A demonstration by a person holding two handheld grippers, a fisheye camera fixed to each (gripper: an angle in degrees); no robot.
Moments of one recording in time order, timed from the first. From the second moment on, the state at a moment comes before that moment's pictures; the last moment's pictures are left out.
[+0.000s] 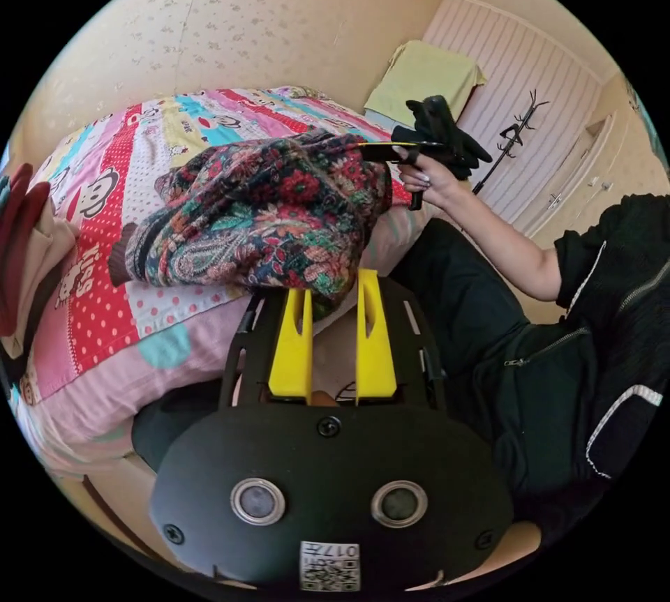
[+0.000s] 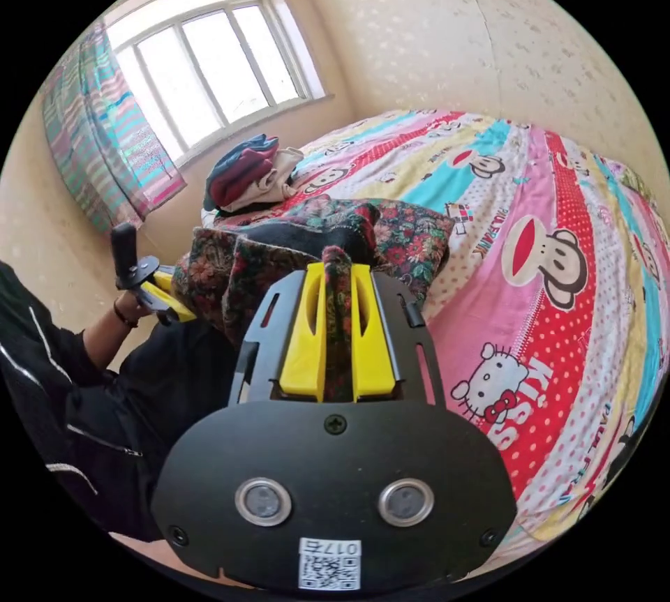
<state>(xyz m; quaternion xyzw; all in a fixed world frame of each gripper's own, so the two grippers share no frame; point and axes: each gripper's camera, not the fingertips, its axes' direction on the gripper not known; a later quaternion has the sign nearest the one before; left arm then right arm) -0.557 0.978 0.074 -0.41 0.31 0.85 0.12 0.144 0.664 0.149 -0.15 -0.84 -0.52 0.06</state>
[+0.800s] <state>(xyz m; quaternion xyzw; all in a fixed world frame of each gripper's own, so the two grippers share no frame) -0.423 1.049 0.123 -0.43 0.37 0.79 0.23 0.163 0.623 0.302 -0.29 -0.89 -0.36 0.00</state>
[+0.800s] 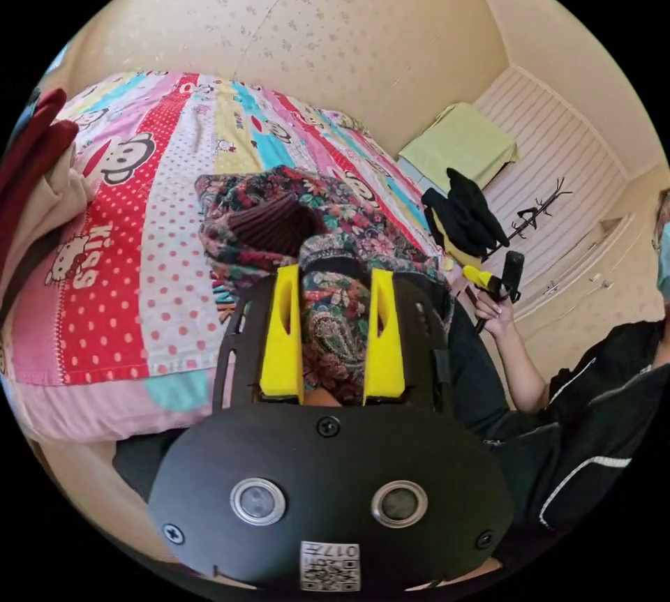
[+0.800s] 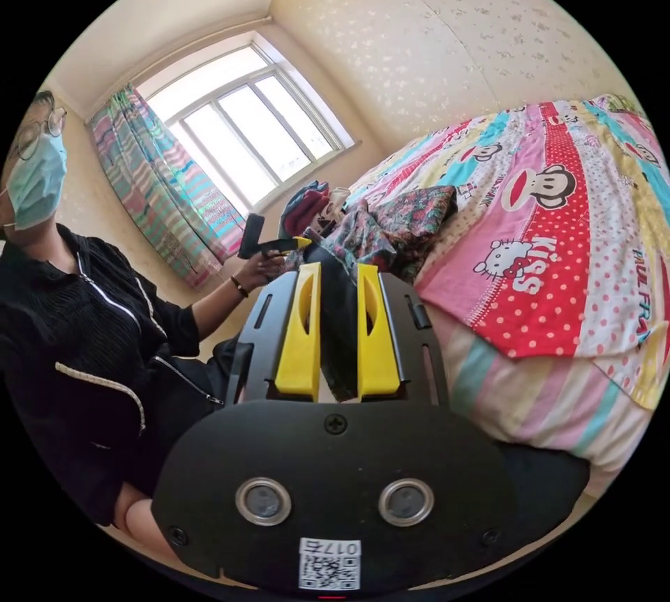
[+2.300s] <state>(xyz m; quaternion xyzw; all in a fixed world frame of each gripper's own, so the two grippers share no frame) -0.380 0.939 0.203 -0.57 0.55 0.61 0.08 0.178 0.617 -0.004 -0.14 -0.89 -0.43 0.00</state>
